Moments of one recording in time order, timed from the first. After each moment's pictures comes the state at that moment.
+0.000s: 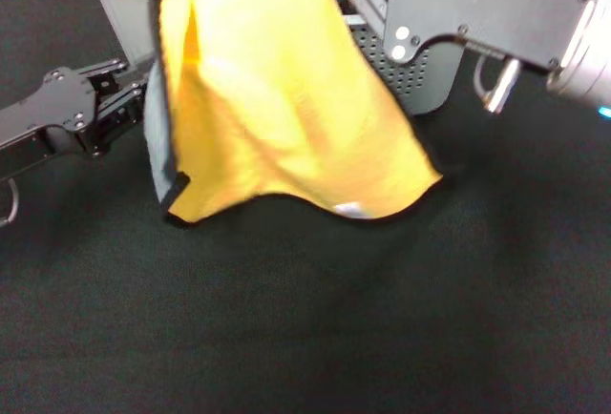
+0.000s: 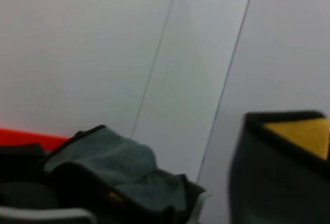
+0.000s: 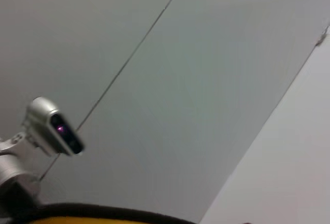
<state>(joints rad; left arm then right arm) -0.32 -2.02 0.70 0.62 1.54 1.72 -1.34 0.31 2.01 -1.72 -1.32 -0.95 -0.95 0.72</state>
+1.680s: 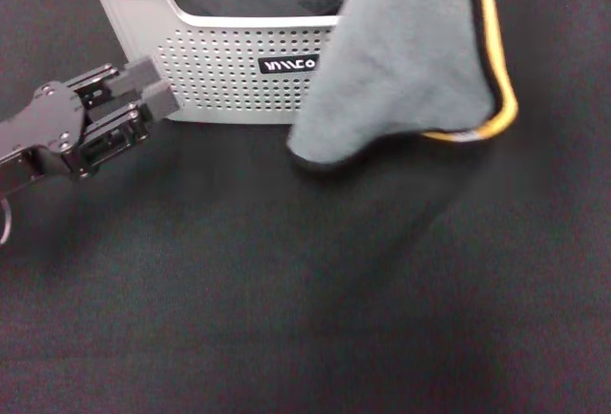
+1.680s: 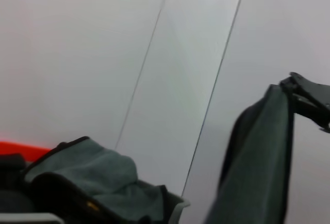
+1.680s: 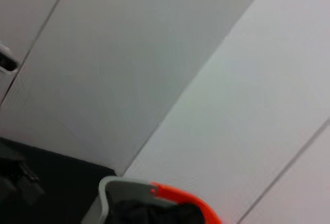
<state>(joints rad) -0.28 -2.04 0.66 0.64 1.55 1.82 -1.34 0.40 2.02 -1.21 -2.02 -1.89 -1.28 1.88</state>
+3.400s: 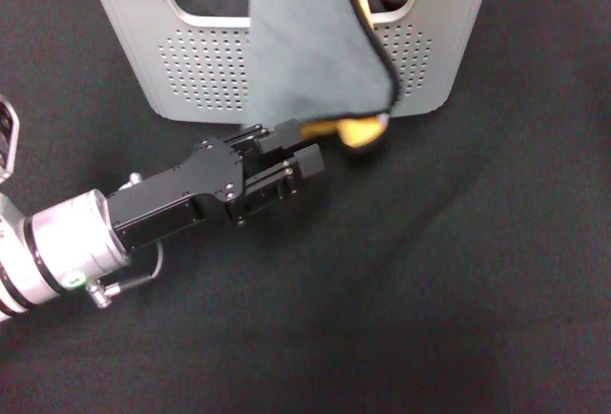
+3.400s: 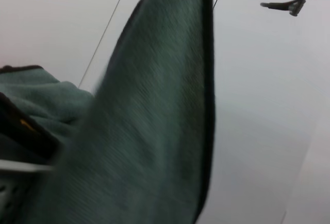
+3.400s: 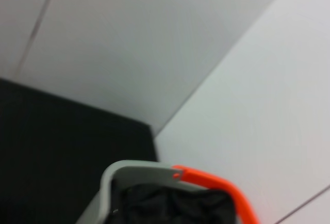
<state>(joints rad) -0.44 -2.10 0.72 0.26 1.62 1.68 -1.11 1.07 2.02 -1.18 -1.65 -2.33 -1.48 2.13</state>
